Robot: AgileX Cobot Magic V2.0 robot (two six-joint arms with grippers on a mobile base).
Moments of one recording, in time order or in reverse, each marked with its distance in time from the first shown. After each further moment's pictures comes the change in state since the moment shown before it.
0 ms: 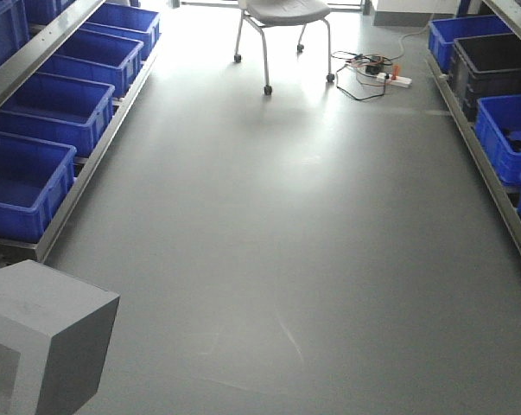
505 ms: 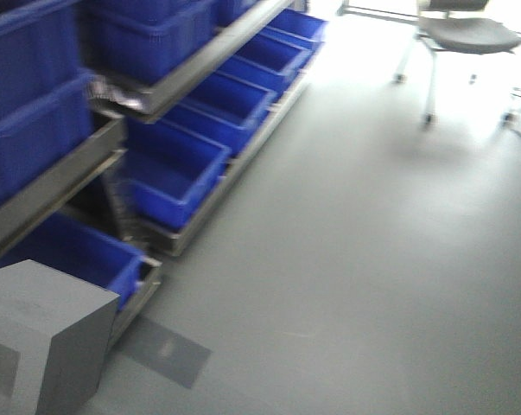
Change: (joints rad) left arm 0.000 0.001 0.000 0.000 0.000 0.000; right arm 0.000 0.000 0.000 0.000 0.000 0.000
